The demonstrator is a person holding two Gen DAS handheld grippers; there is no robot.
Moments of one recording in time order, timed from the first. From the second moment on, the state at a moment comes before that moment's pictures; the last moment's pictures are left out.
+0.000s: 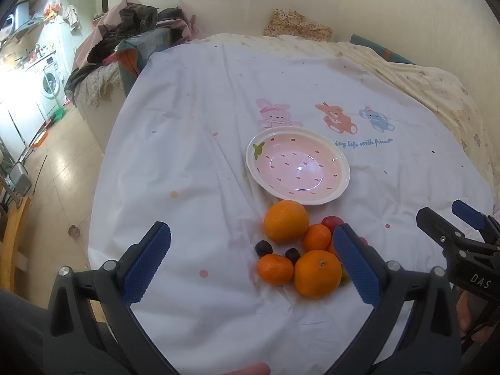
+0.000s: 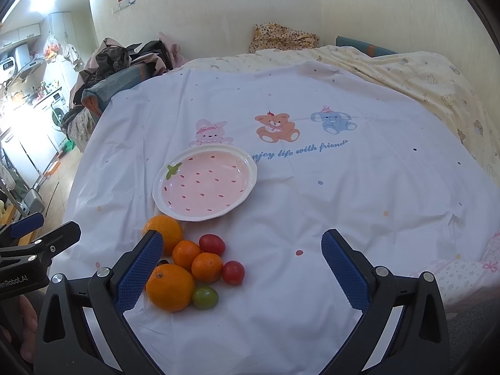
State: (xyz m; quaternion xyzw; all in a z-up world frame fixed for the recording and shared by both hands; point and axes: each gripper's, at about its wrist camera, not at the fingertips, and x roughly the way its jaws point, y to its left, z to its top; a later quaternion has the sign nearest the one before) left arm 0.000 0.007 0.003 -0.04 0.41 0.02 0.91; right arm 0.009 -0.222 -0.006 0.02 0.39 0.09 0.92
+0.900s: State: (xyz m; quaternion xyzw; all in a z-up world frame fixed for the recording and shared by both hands) left arm 0.034 -0.021 -0.069 0.09 0.63 -0.07 0.77; right arm 0.050 -0.263 -0.008 0.07 0.46 0.11 0.88
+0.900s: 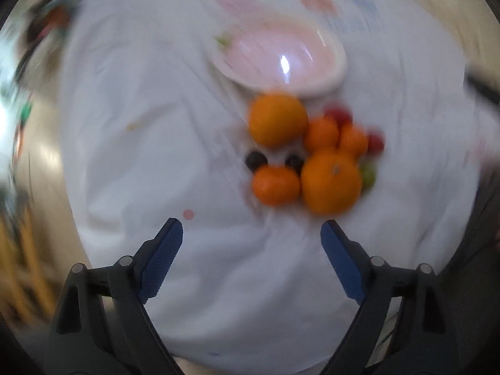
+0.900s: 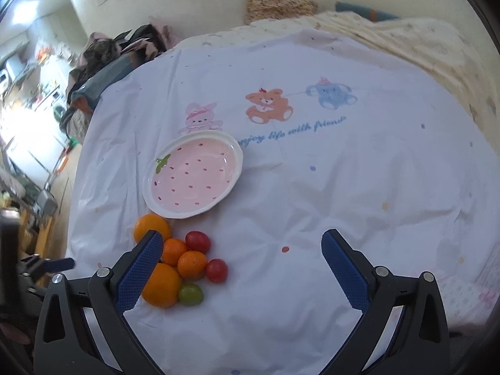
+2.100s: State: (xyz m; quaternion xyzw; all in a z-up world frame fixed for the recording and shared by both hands) left arm 0.044 -0.008 -0.051 0.12 0.67 -0.18 0.71; right arm 0.063 -0.271 -0.037 0.08 0.52 0.08 0.85
